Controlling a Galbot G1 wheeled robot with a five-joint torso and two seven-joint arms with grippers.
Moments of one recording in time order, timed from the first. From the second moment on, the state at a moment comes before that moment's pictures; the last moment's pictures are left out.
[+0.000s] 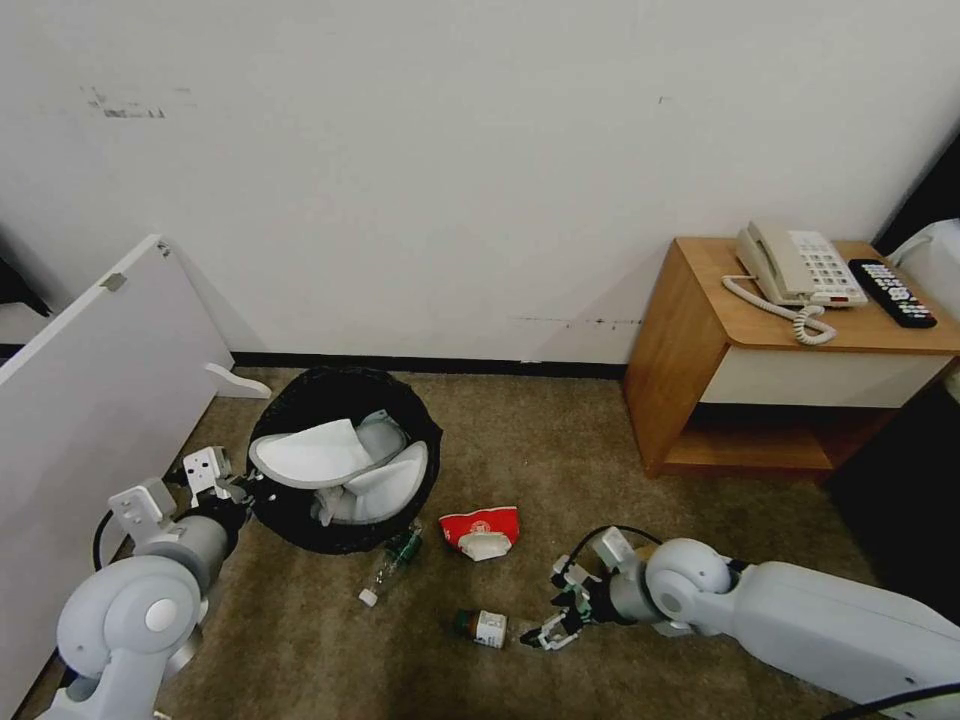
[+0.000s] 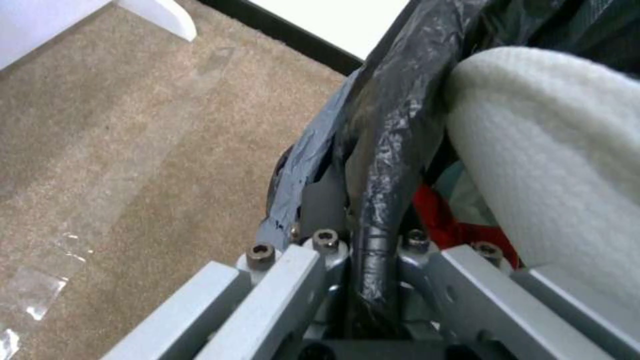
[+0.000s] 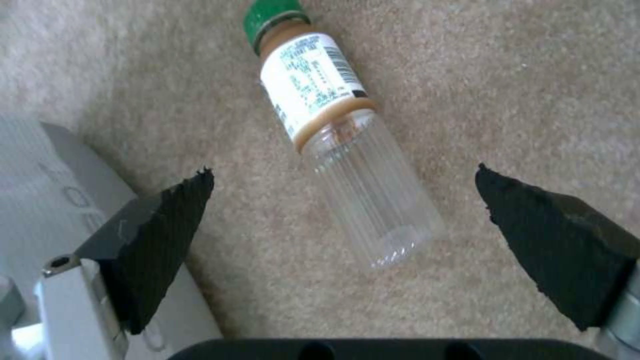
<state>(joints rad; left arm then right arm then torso) 1.39 -1.21 -0.74 -2.17 -0.98 0.67 -0.42 -0.40 0.72 -0.93 1.59 1.12 -0.57 -0.17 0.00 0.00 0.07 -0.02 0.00</state>
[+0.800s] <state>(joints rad) 1.39 -1.23 -0.75 -2.14 -0.97 0.66 -0.39 -0.32 0.86 -1.08 1.40 1.08 -0.55 -0.20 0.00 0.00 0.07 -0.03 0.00</state>
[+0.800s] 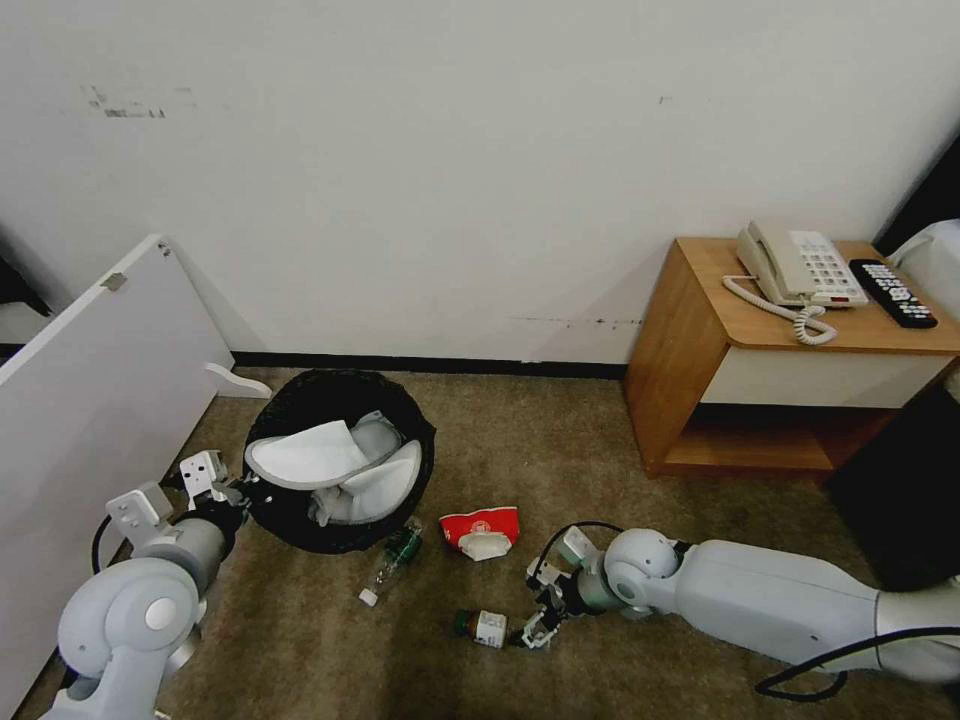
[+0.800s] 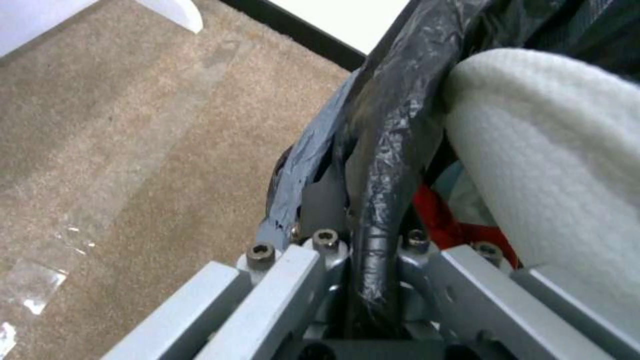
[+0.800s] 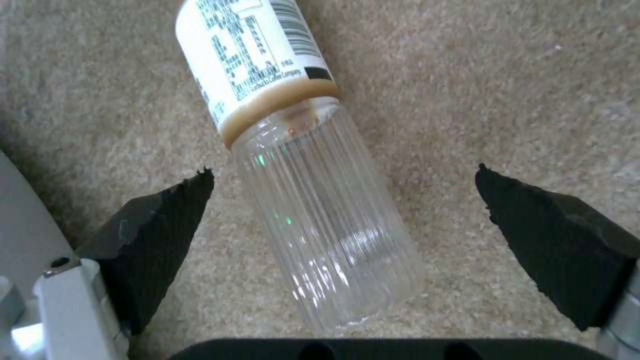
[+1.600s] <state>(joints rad) 1.40 -1.24 -0.75 -2.14 -0.94 0.65 -0.37 -0.30 0.92 -1.09 1.35 1.08 -0.55 -0.19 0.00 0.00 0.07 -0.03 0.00</state>
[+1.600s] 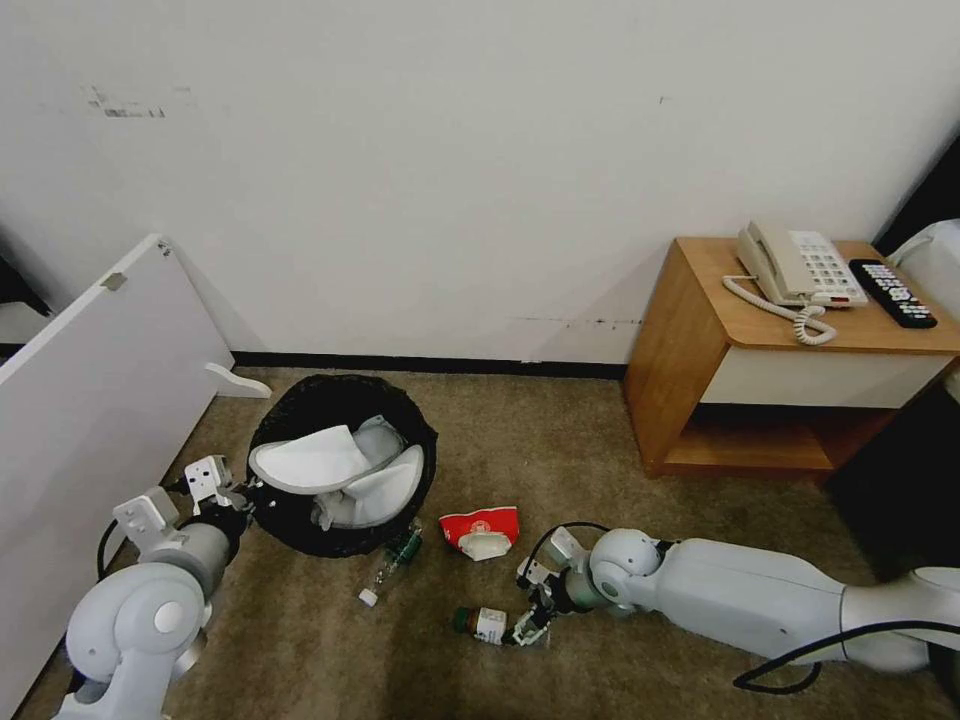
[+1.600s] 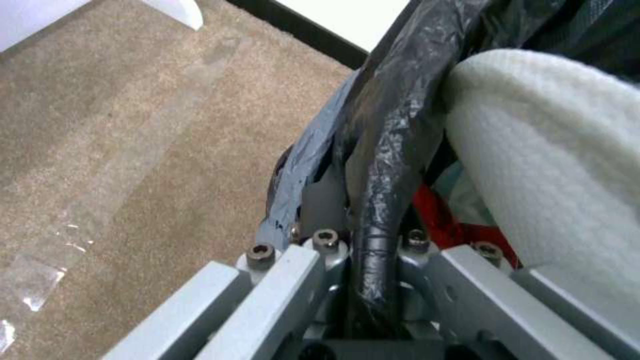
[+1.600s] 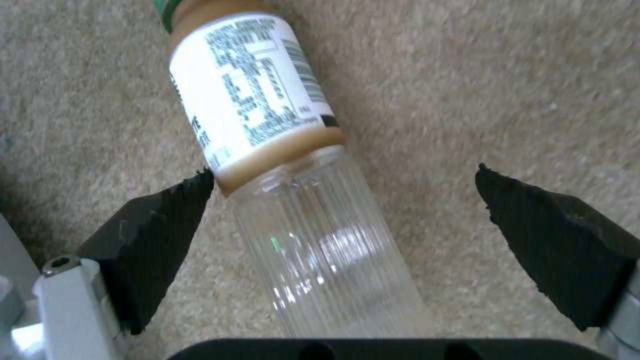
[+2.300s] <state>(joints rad) 1.39 -1.24 -0.74 -2.13 -0.93 0.65 -0.37 -0.28 0.98 -1.11 1.30 1.08 -0.55 -0.20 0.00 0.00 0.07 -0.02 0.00</state>
